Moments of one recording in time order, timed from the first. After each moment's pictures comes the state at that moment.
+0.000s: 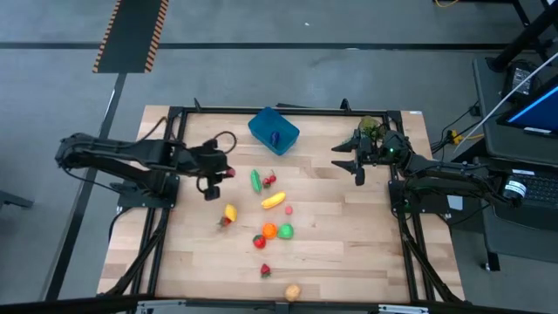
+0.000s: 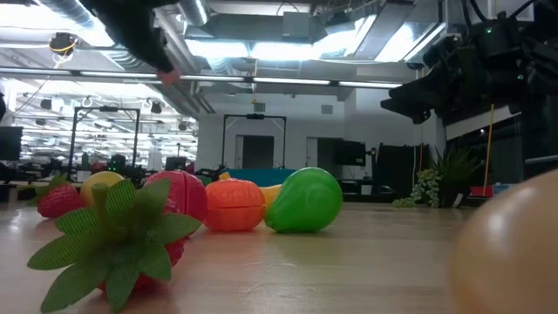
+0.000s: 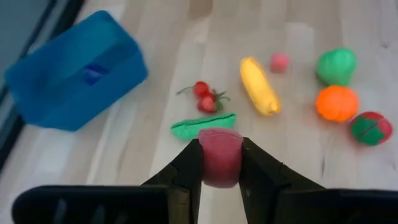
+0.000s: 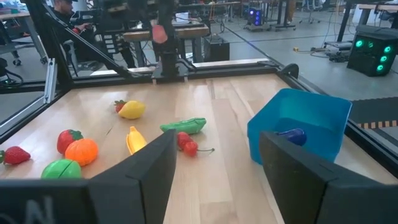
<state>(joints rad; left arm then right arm) -0.04 0.95 0.87 -0.74 -0.23 -0.10 -0.56 0.88 0.17 0.60 -0.51 -0.01</state>
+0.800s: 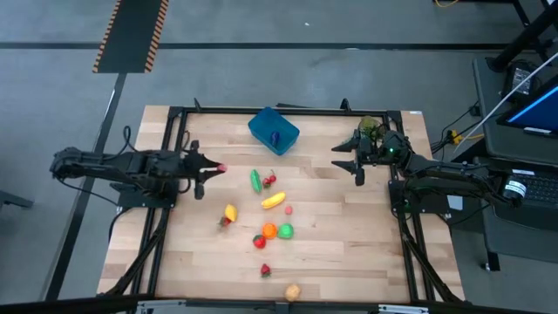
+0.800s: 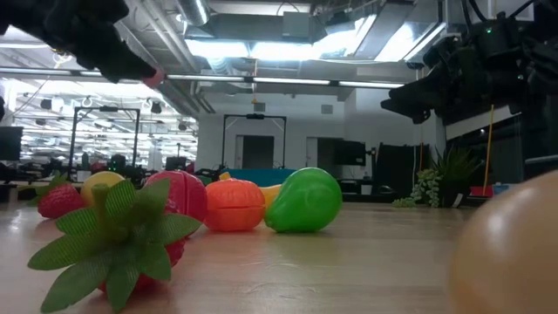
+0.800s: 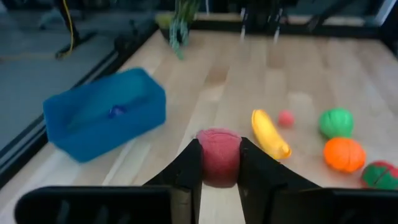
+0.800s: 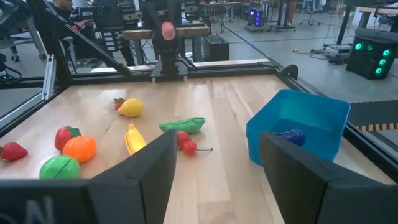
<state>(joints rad) -0.04 0.44 0.38 -0.30 -0.29 -0.07 -0.56 0.88 0.17 0.60 -0.51 -0.03</state>
